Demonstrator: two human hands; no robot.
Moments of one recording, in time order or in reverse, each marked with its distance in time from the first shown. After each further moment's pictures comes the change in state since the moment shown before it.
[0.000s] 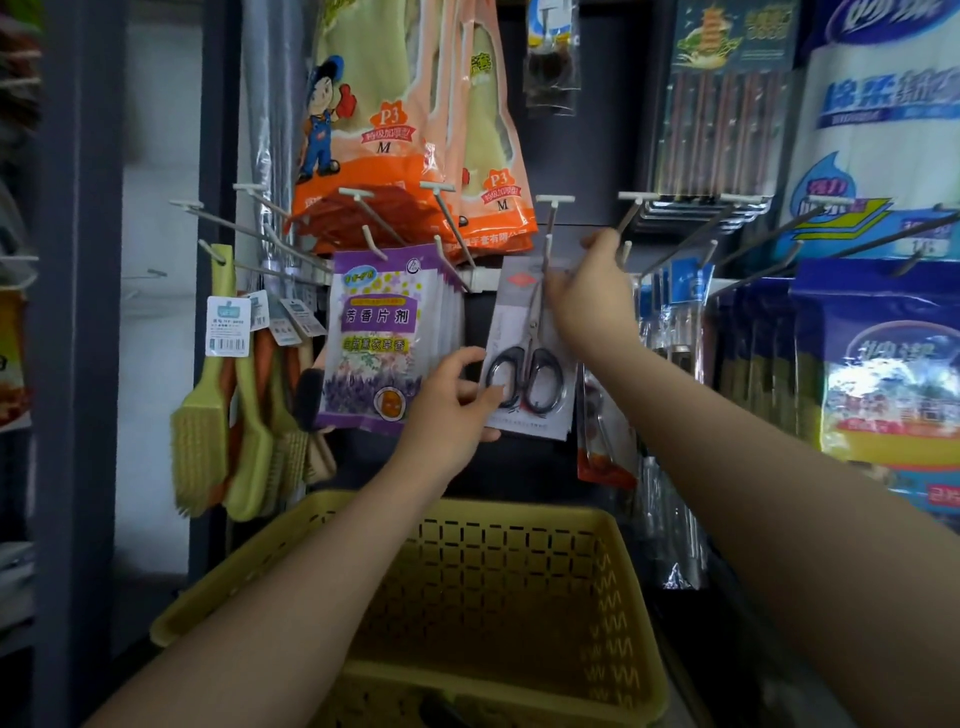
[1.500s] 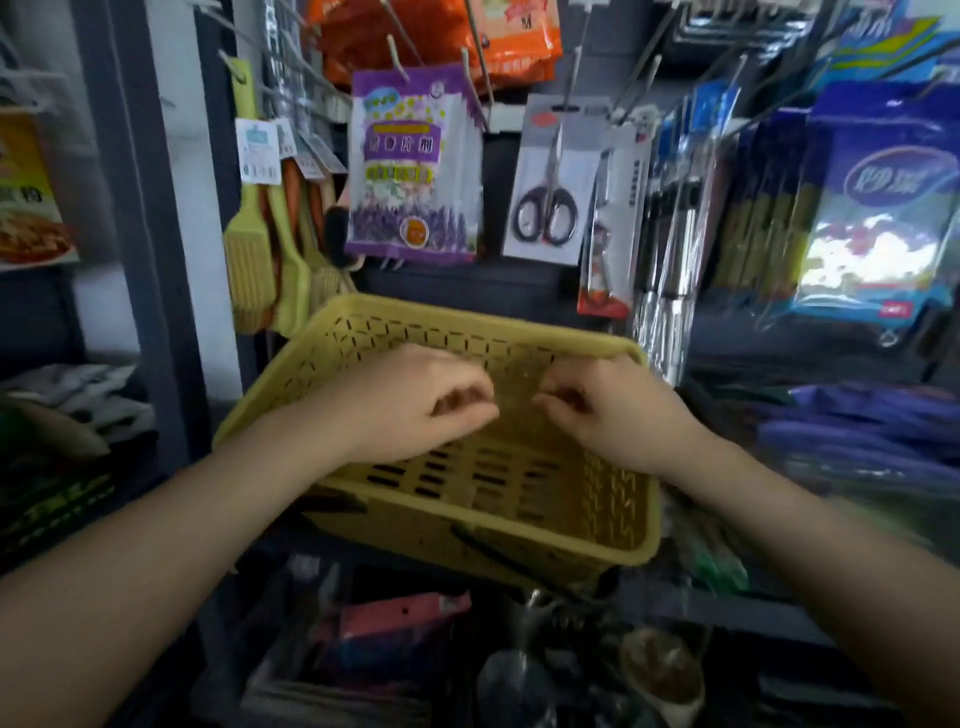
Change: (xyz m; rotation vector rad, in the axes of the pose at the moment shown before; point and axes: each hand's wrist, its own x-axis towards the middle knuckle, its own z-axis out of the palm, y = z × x) left_hand -0.140 0.014 -0.069 0.967 -0.615 0.307; right_hand -0.212 0.022 -0.068 -0.485 -0.743 -0.310
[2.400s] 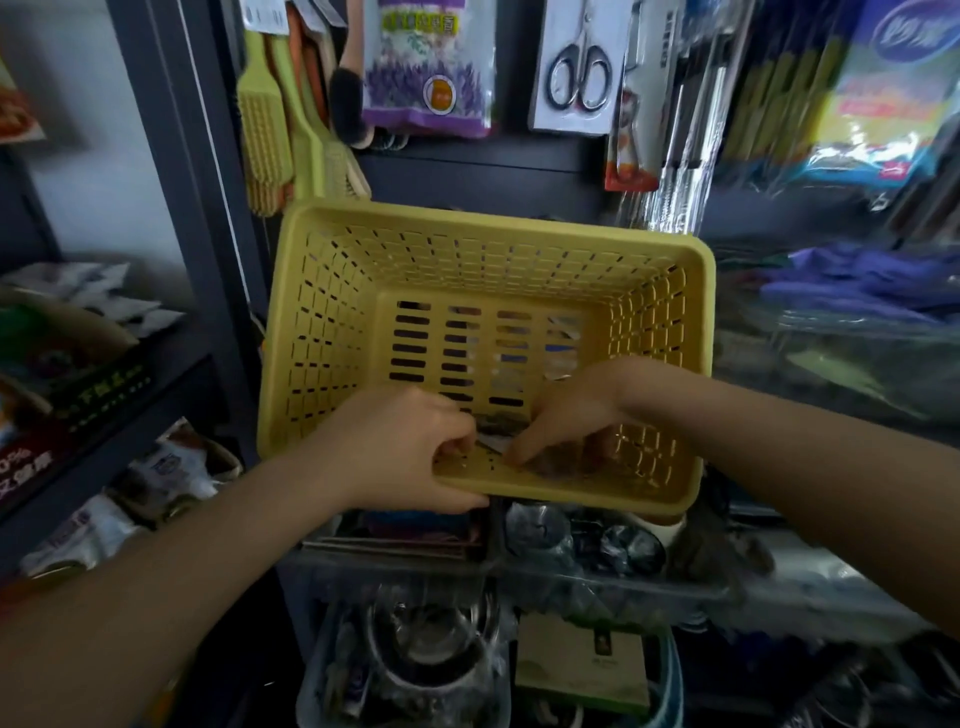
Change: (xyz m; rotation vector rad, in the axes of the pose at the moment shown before) left_hand -0.110 0.000 0.053 0.118 -0.265 0.039; right_hand -0.024 -0.071 0.062 0.267 -1.160 0.473
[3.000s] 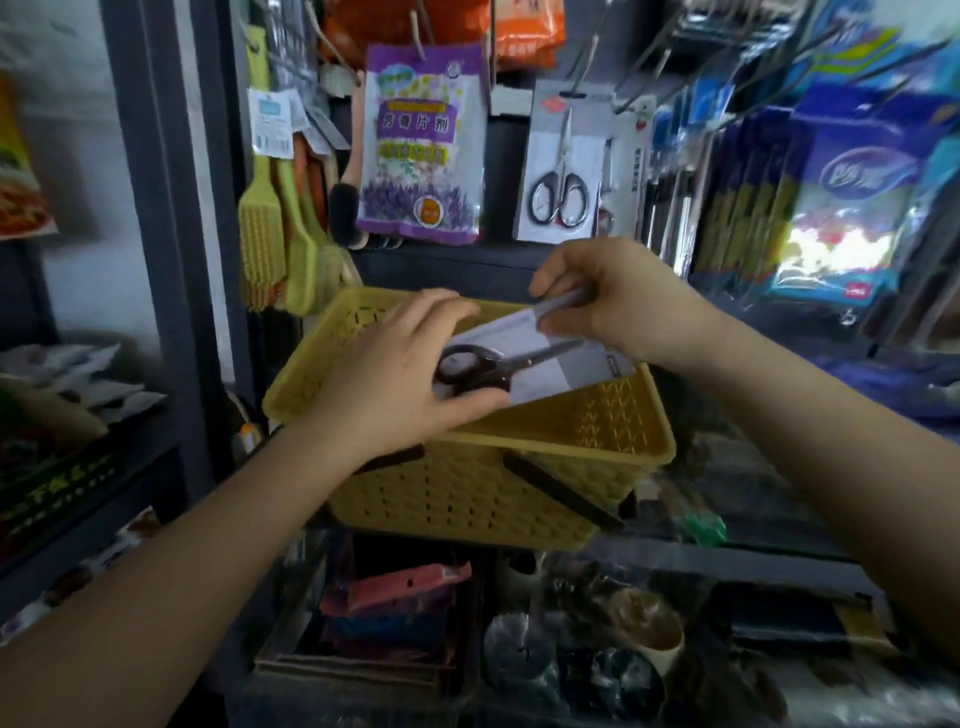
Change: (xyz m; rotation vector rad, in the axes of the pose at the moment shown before) left_hand 0.069 -0.023 -0.061 -0.194 0.609 -0.128; right_hand -0.077 0.009 -0.097 0.088 1.114 -0.612
